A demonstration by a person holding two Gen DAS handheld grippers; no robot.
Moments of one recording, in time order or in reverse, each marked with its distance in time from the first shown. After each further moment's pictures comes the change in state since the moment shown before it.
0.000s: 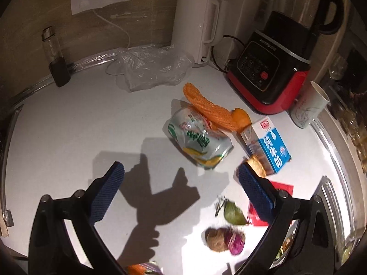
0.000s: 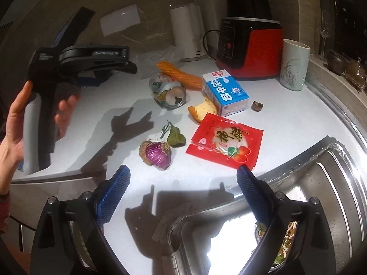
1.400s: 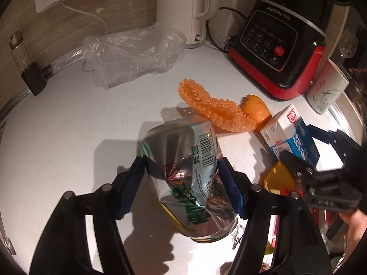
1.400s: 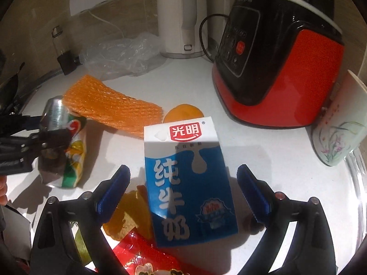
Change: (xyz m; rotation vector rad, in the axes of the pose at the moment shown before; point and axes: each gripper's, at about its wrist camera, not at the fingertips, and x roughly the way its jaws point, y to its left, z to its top) left arm 0.068 -0.003 0.008 0.122 0.059 -0.023; right arm 0.186 -0.066 0.140 -0.187 0.120 -0.024
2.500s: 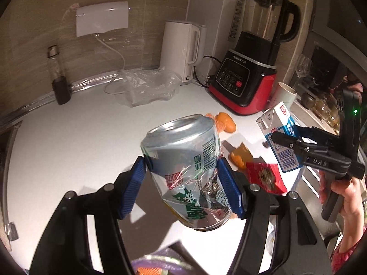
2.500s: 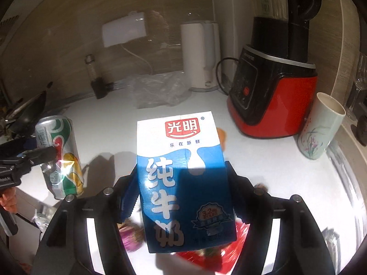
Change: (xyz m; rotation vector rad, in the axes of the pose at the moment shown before) left arm -0.156 0.043 -0.094 0.007 -0.241 -0.102; right arm -0.132 0.057 -0.026 0.032 -0.171 0.072
